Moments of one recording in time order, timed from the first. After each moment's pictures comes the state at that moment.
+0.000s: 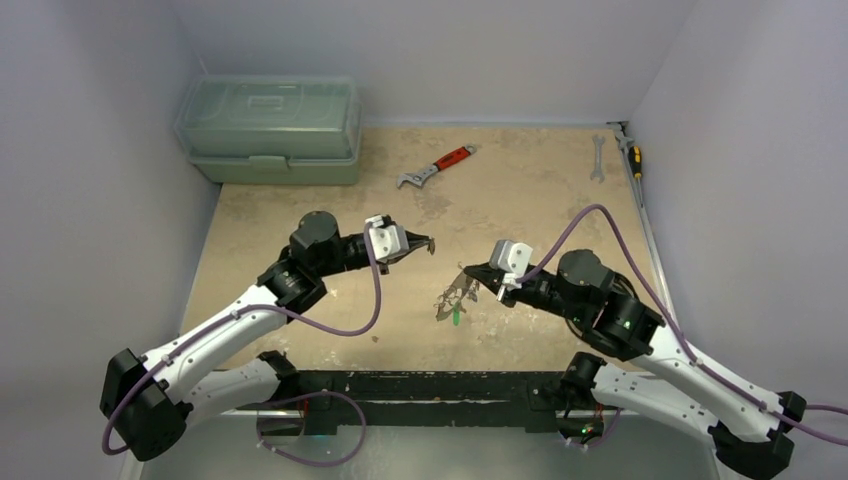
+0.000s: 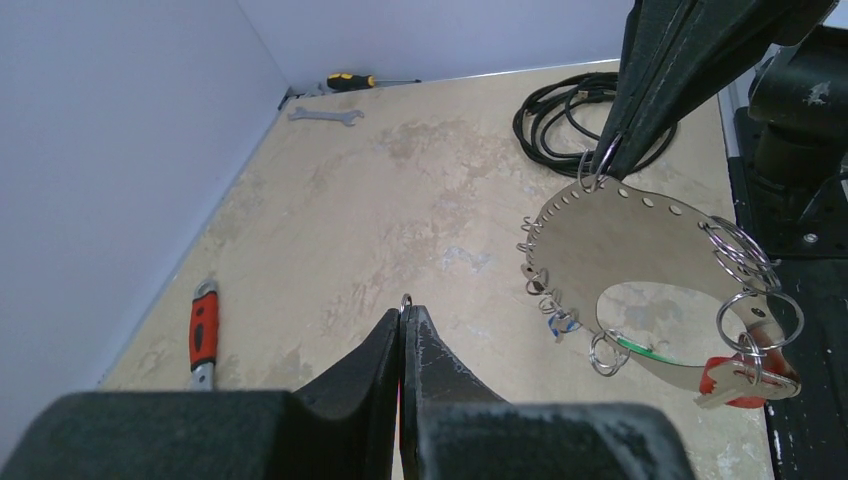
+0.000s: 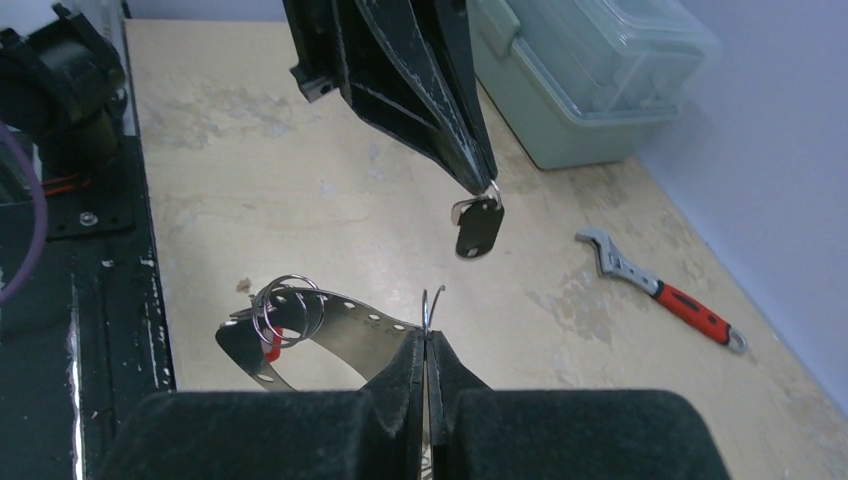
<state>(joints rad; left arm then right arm) -0.71 1.00 0.75 0.20 0.54 0.35 0.93 0.66 0.80 -0.31 -0.13 -0.30</state>
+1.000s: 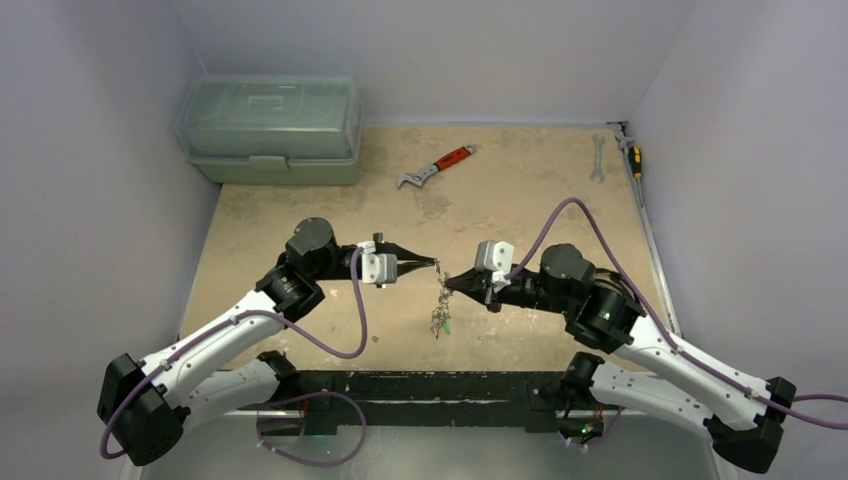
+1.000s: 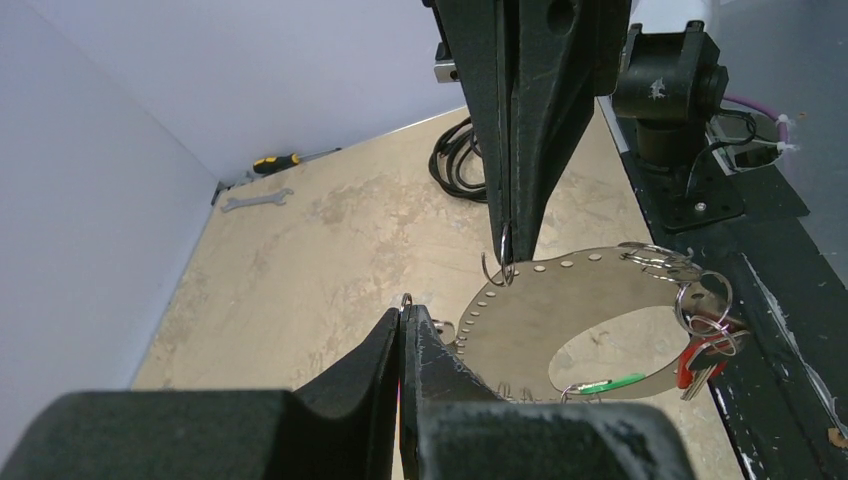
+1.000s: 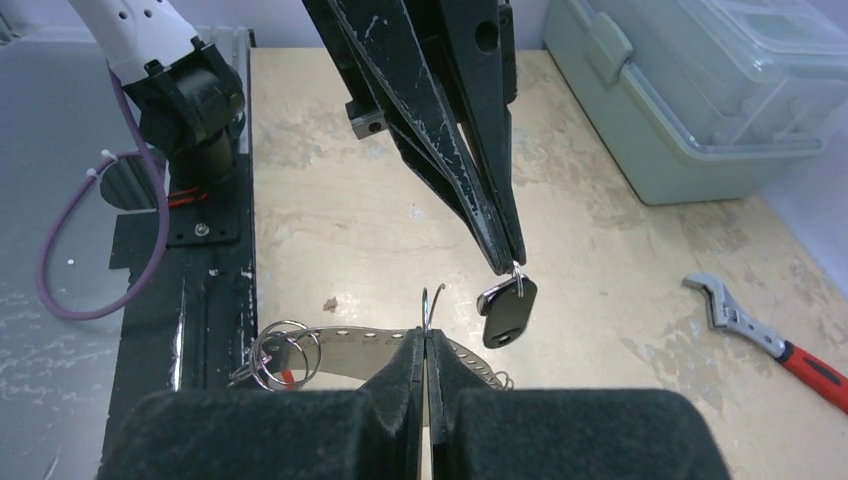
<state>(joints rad) -0.71 0.97 0.69 0.27 0.80 0.42 0.93 0.74 0.76 -0.18 -0.33 -0.23</state>
